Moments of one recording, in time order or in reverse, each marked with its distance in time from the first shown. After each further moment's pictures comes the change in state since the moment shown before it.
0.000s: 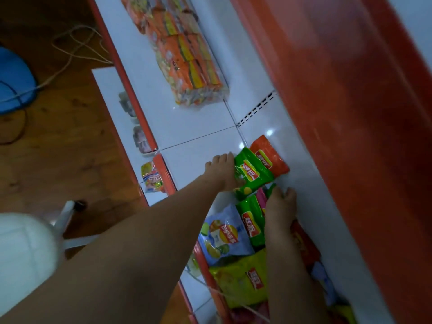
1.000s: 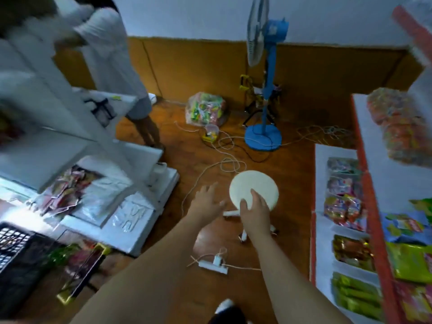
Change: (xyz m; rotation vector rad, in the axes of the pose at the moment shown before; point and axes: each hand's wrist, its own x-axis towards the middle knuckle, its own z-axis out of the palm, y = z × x) left_hand -0.753 -0.221 0.121 -0.186 0.882 -0.722; right_hand -0.603 0.199 -0.072 -0.252 -0.986 -1.035
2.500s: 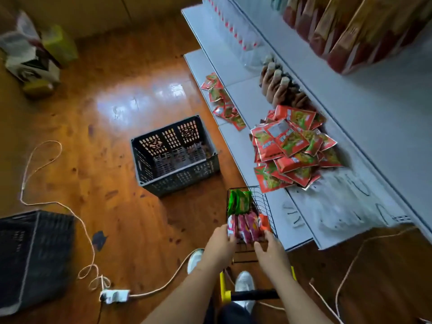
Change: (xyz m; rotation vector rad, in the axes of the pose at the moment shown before) left_hand -0.067 -0.850 -0.198 -0.656 0.142 -0.921; right_hand -0.148 -0.272 0.846 -0.571 -0.871 -0.198
